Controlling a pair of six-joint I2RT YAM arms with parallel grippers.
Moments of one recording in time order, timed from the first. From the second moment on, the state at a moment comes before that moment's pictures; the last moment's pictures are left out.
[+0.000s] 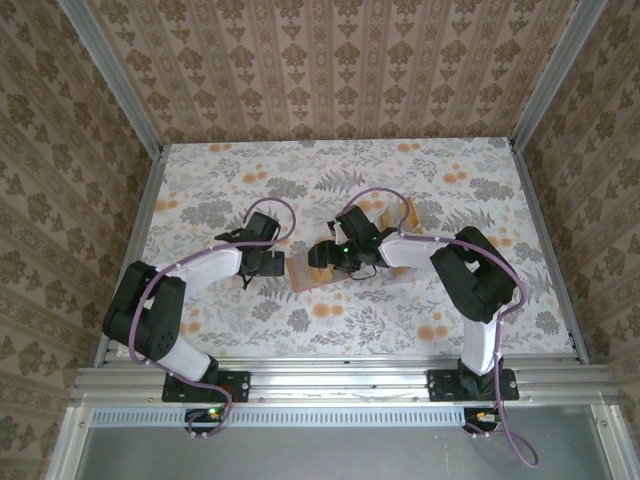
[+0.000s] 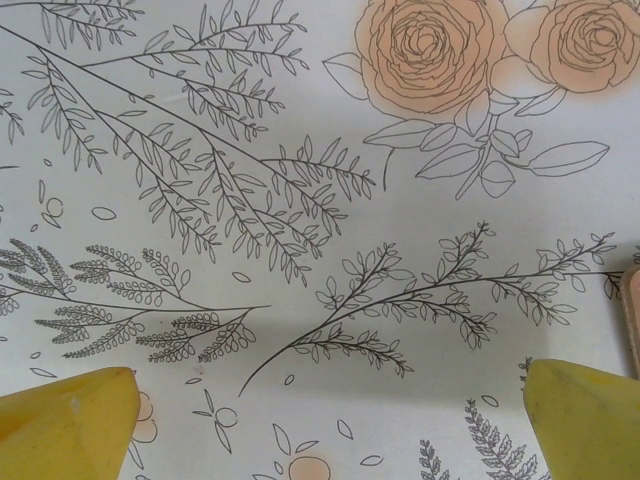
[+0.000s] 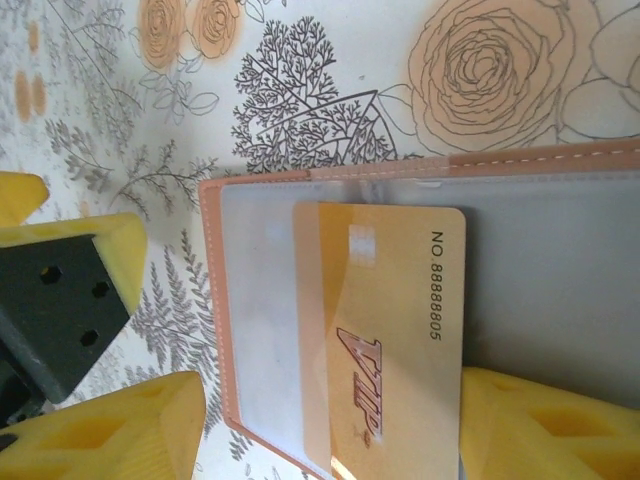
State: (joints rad) left arm -0.52 1.54 0.83 -0.51 -0.24 -0.42; right arm 0.63 1.90 1.09 -0.12 -0.39 0.69
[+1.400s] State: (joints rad) left arm -0.58 1.62 0.85 -0.51 -0.25 -0.44; right arm 0.63 1.96 1.22 -0.33 -0.25 0.53
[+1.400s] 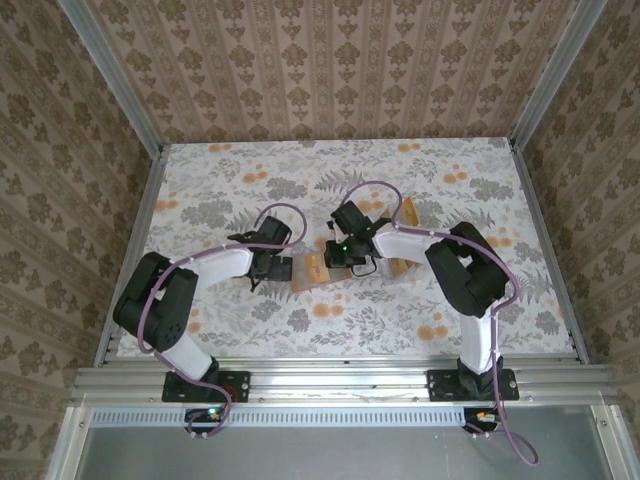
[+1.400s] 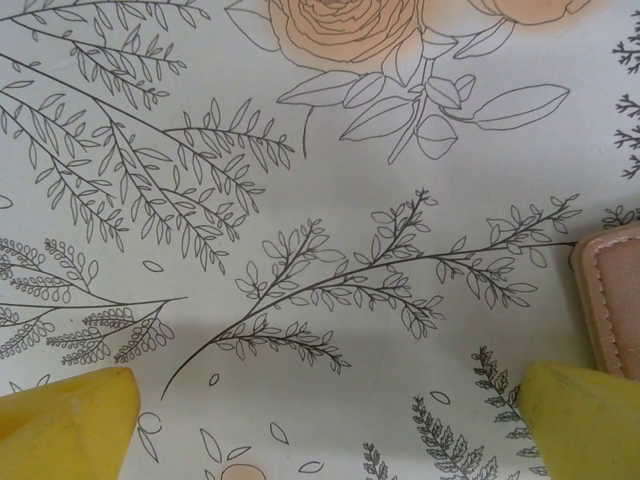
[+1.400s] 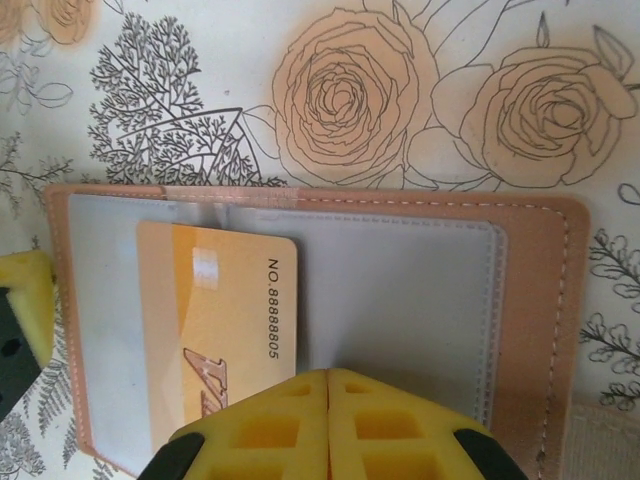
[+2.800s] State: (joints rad) left arm -0.57 1.62 0.86 -0.52 -0.24 -0.44; right arm 0.70 1.99 1.32 -0.38 -0.25 0.53
